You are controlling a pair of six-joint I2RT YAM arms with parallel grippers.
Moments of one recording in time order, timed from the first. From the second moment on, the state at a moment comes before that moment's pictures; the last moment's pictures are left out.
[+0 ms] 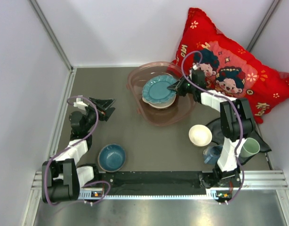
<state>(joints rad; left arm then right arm) 0.10 1.11 0.33 0.78 0.64 -1.33 0.25 1.89 1.23 0.16 -0.42 0.94</state>
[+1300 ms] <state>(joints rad) 0.10 1.11 0.33 0.77 0.64 -1.32 0.26 2.06 1.29 0.30 -0.44 0.98</state>
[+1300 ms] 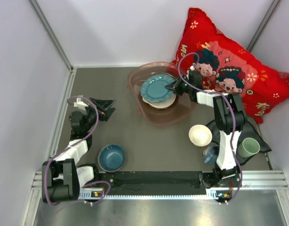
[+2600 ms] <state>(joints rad) 0.10 1.07 0.27 0.79 0.64 -1.34 0.29 2.10 1.45 -0.04 -0.47 0.84</state>
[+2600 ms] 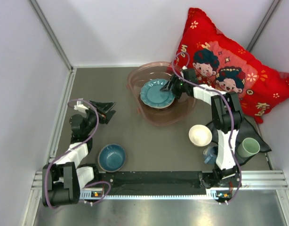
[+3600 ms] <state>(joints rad) 0.11 1.08 0.26 0.82 0.64 -1.36 0.30 2.10 1.69 -0.47 -0.26 0.59</state>
